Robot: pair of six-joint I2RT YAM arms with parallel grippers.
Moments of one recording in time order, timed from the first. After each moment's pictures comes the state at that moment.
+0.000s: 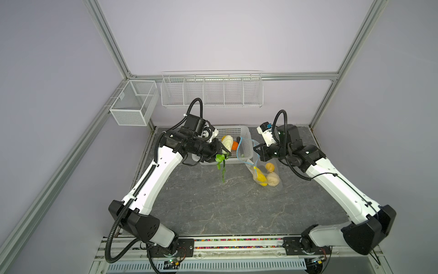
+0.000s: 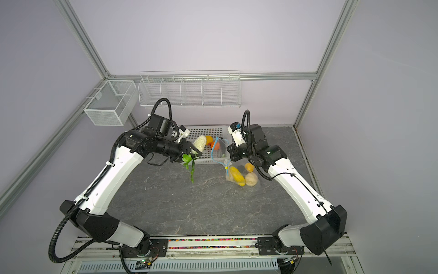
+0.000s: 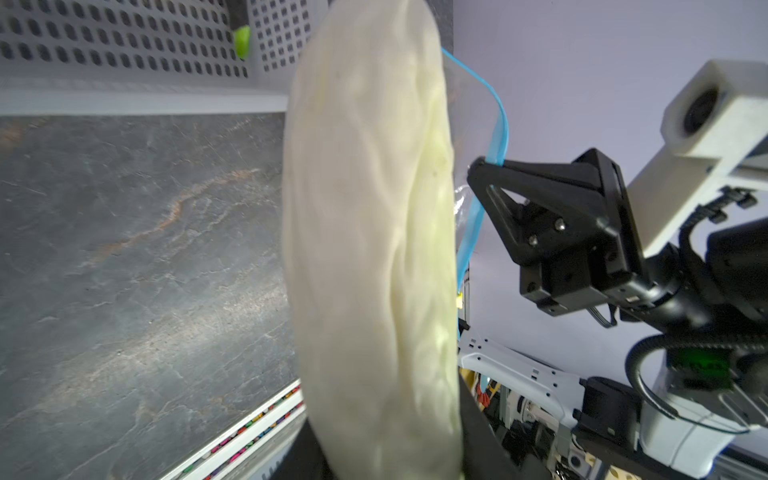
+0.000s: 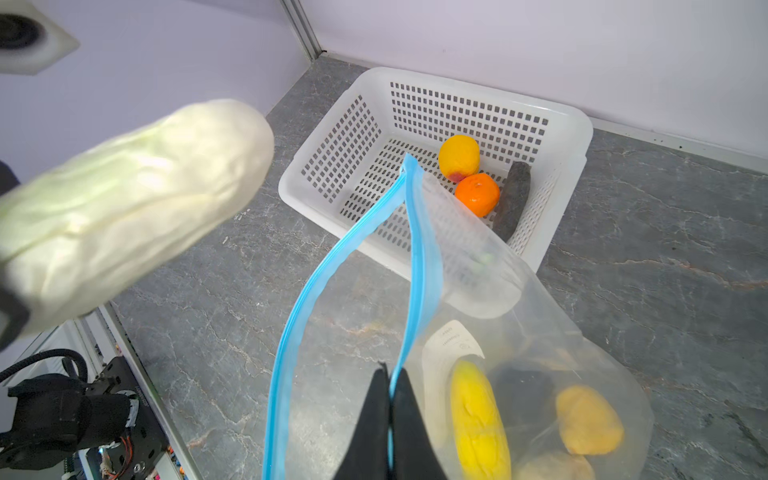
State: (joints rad) left arm -0.54 1.51 1.71 -1.10 0.69 -0.68; right arm 0.53 1.37 1.37 -0.64 -0.27 0.12
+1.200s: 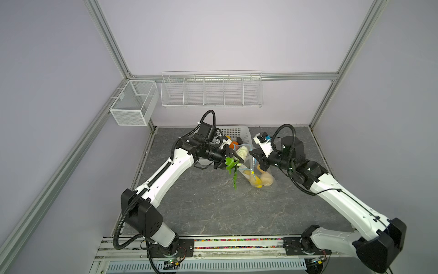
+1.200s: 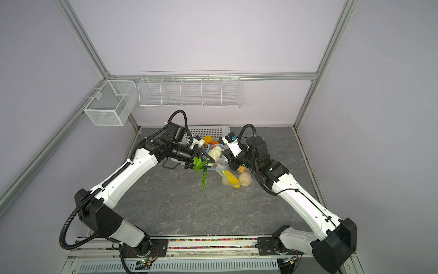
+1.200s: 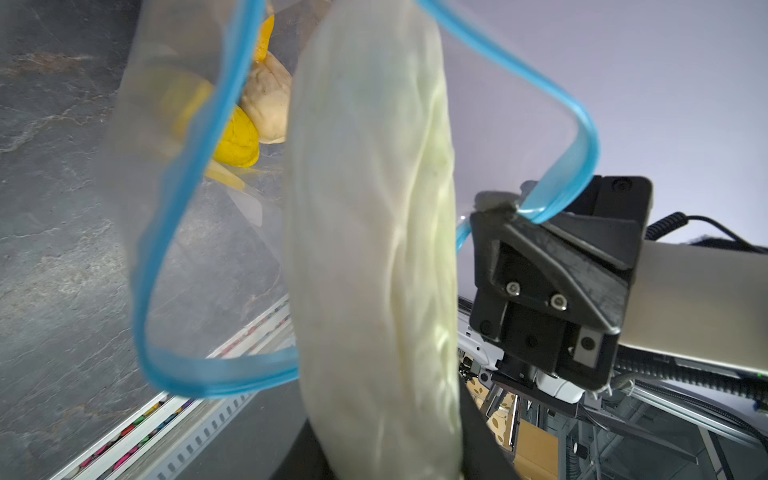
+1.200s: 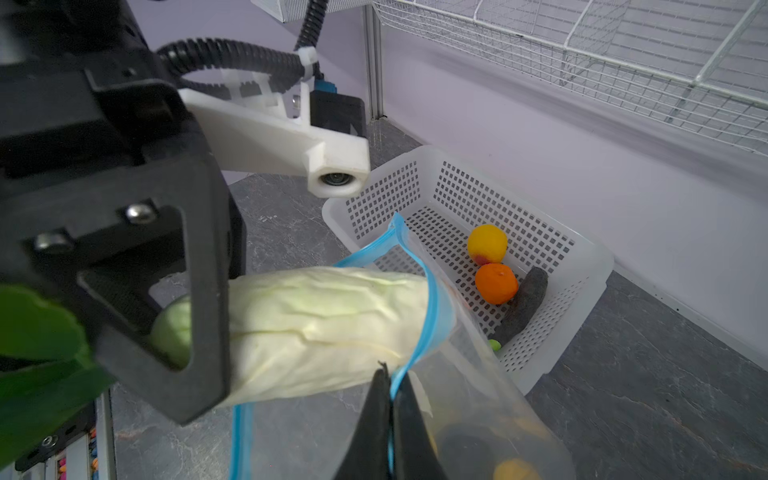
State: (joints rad) left arm -0.58 1.57 1.55 -0.87 0.92 -0.84; right arm 0.59 1.20 1.10 -0.30 -0.32 -0.11
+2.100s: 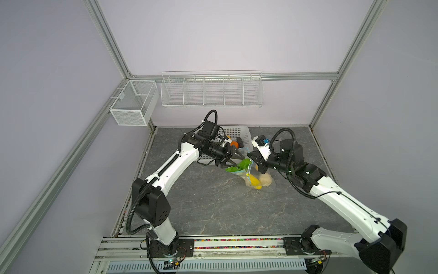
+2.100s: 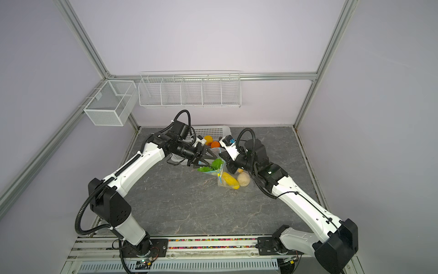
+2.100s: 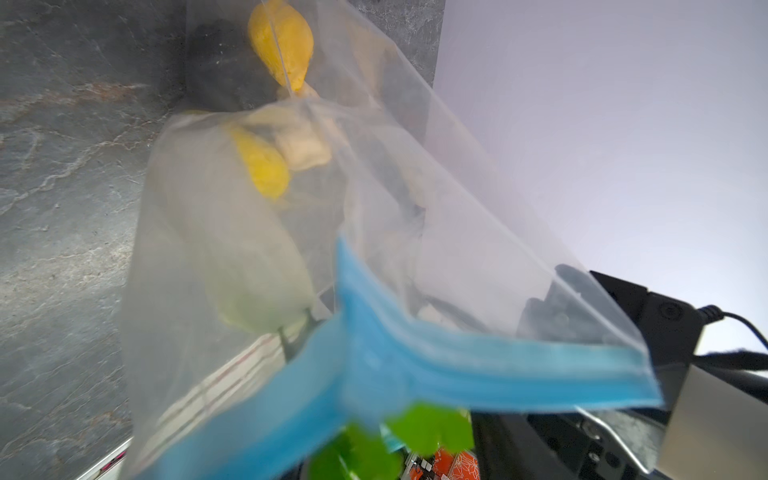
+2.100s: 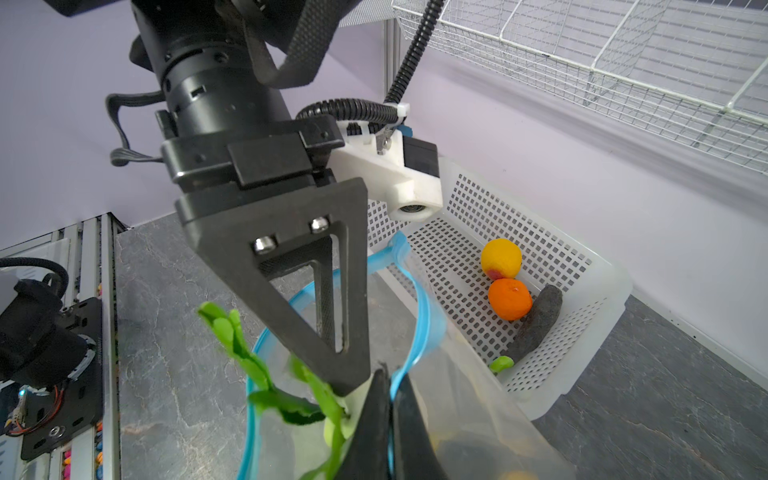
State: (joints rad) left arm -0.57 1.70 1.63 -0.92 0.91 -0.81; right arm 0.63 1.18 1.07 -0.25 -0.32 -0.13
